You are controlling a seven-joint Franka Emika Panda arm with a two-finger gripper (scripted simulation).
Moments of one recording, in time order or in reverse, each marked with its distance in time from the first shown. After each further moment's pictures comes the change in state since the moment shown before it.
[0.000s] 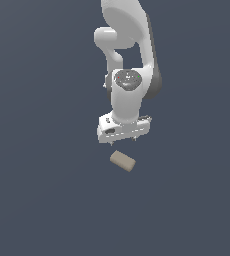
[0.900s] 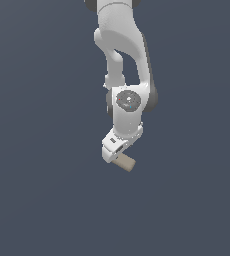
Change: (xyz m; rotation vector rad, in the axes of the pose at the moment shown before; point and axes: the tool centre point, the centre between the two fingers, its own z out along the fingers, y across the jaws) arm 0.019 0.003 0.051 -0.007 -0.006 -0.496
